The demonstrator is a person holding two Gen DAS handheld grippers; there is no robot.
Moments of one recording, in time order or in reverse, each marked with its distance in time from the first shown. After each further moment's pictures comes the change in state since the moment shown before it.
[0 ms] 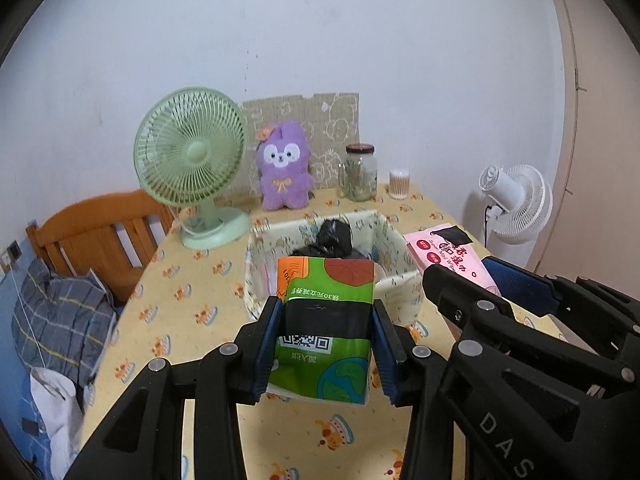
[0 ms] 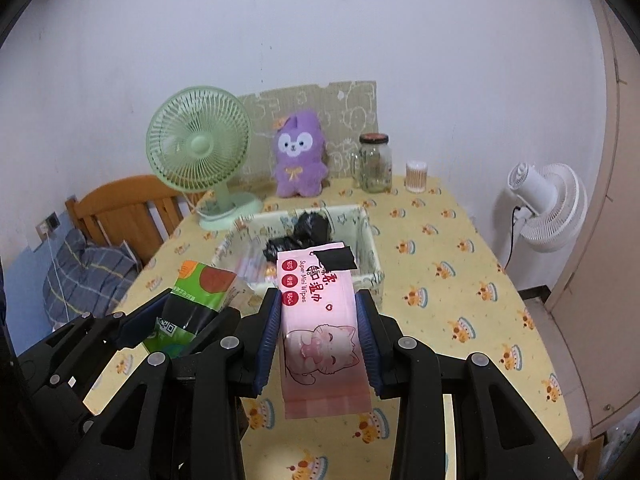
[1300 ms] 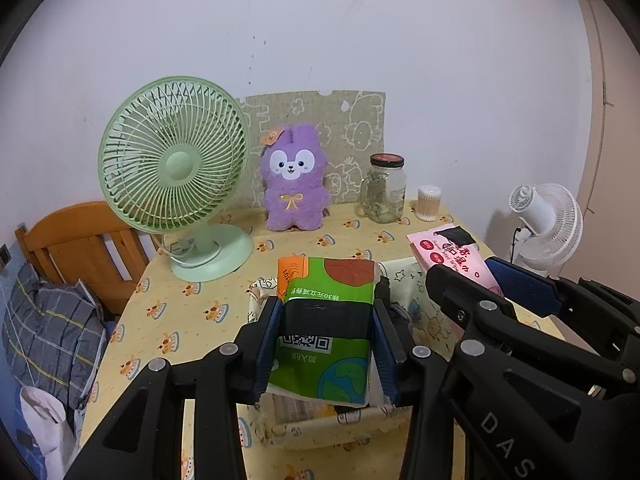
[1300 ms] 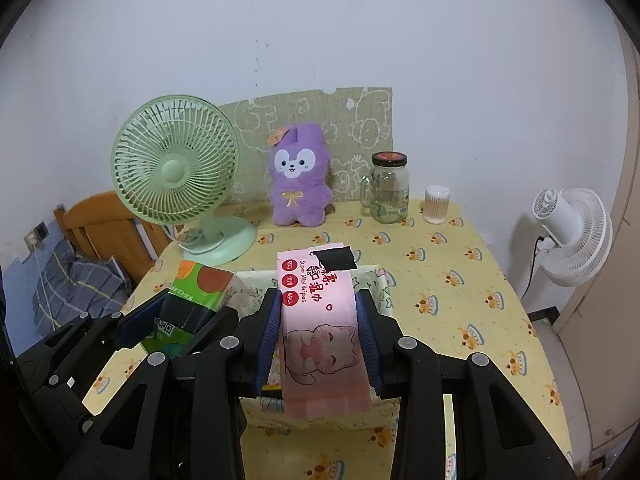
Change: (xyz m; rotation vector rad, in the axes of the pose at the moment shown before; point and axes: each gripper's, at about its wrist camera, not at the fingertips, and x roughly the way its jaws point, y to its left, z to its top) left arm 0.101 0.028 0.055 -0.037 0.015 0.009; right arm 0.104 0.001 0.066 -0.025 0.014 -0.004
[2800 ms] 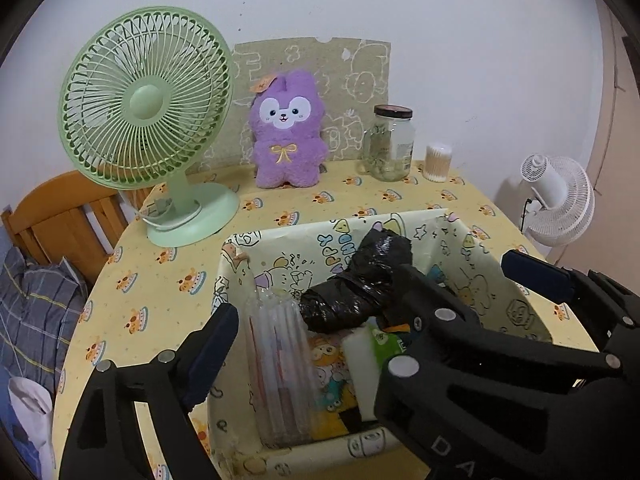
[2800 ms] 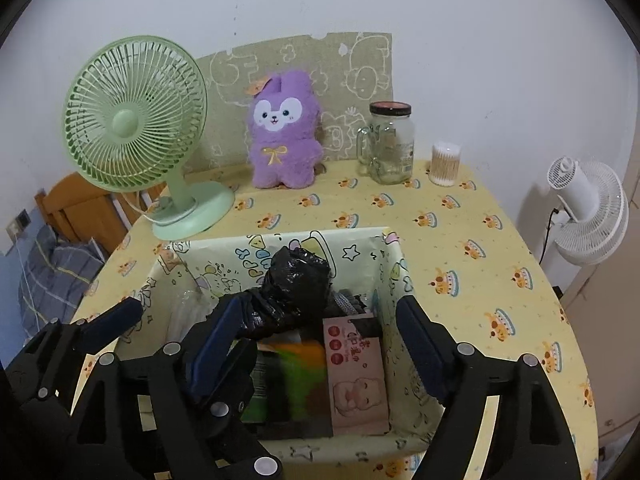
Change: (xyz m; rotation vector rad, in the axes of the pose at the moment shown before) left arm 0.057 0.004 -0.020 -0.006 0.117 -0.024; right arm 0.074 -0.009 -0.019 0.017 0.099 -0.025
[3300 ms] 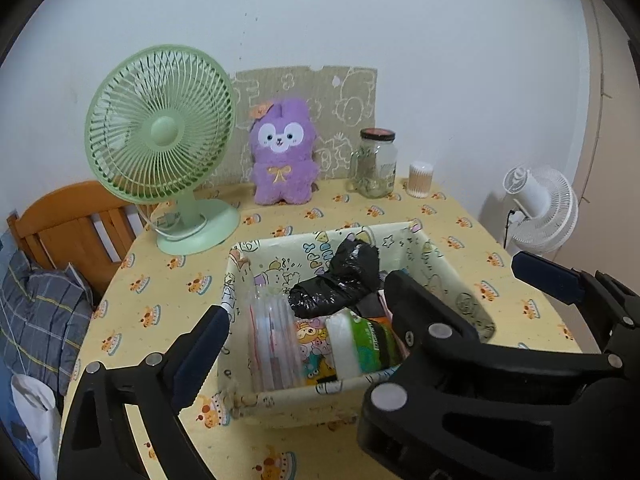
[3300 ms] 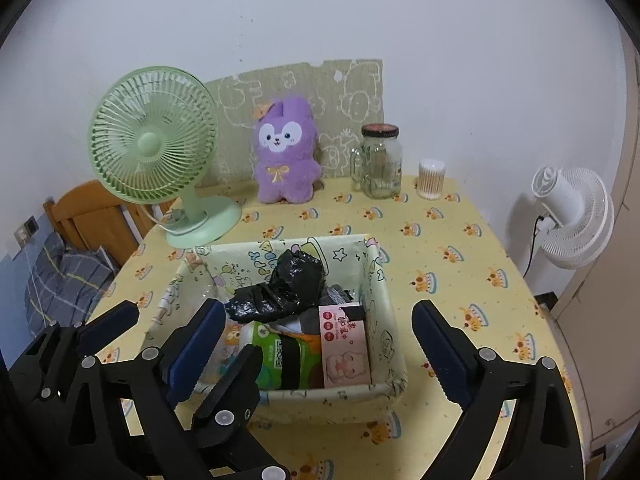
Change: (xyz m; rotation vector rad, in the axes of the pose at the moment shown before) left arm -0.052 -0.013 -0.005 0.005 -0.066 -0.008; right arm -0.059 -0.002 -0.008 -0.014 -0.068 0.006
